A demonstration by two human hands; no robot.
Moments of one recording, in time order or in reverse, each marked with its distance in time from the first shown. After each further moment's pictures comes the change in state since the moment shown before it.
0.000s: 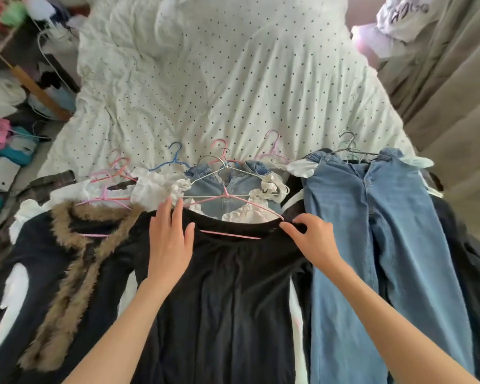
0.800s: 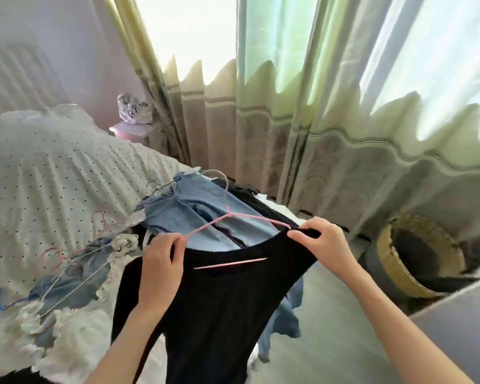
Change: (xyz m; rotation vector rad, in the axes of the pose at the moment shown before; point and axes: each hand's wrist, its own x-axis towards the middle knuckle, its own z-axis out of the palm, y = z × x) left_hand -0.150 0.154 -0.103 -0.655 -0.098 0.864; right_hand -0.400 -0.015 -0.135 0.035 0.851 0.339
